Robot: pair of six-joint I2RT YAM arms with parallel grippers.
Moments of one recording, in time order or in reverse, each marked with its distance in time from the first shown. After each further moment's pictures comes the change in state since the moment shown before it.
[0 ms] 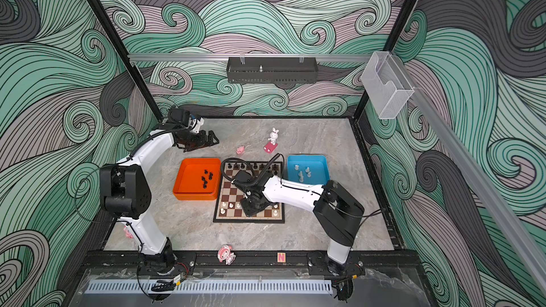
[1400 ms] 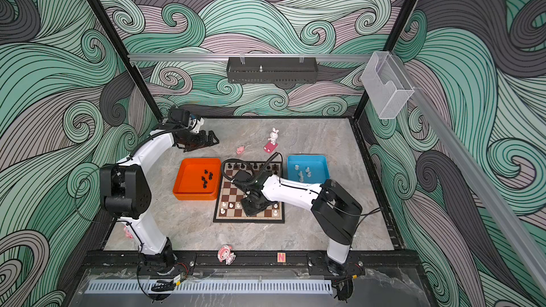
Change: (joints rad) left arm 0.000 0.001 0.000 0.000 0.000 -0.001; right arm -0.005 0.018 0.019 -0.036 -0.014 0.008
